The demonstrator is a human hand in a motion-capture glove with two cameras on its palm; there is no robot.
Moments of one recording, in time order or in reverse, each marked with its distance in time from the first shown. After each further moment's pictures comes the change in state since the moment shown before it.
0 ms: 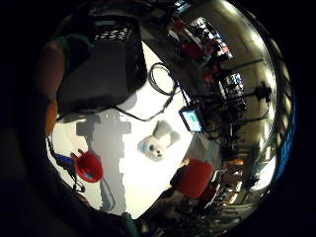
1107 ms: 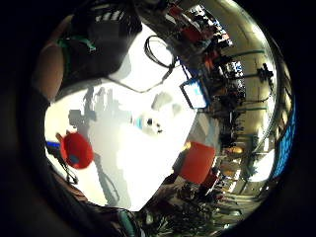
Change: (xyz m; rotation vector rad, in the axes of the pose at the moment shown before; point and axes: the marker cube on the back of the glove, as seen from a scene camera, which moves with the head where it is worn) arm 0.031 0.103 0.044 -0.118 0.137 0.147
